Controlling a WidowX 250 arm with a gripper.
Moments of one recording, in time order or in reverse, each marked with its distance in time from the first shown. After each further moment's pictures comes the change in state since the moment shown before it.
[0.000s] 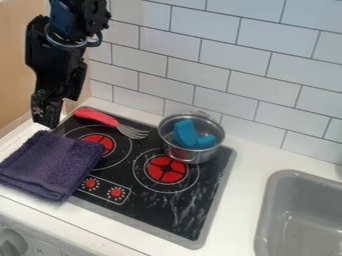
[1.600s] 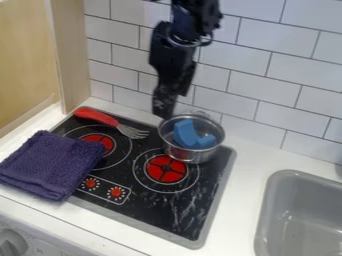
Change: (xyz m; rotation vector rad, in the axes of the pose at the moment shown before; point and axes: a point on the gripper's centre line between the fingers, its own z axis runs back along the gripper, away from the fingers) arm -0.123 -0.082 0.021 -0.109 0.158 -0.204
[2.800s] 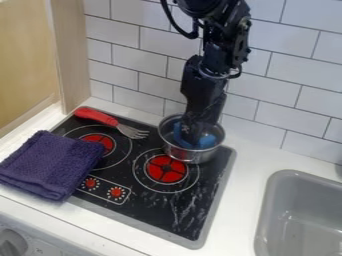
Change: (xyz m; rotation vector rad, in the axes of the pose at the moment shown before) arm -0.040 -0.009 -0.036 0.064 0.067 -0.145
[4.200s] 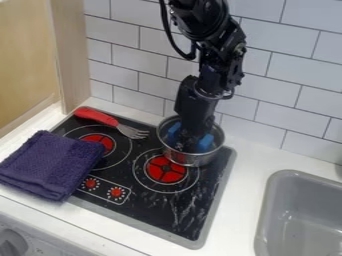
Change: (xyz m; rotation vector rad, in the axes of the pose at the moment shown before) arm 0.002 0.012 -0.023 0.063 -0.039 0.044
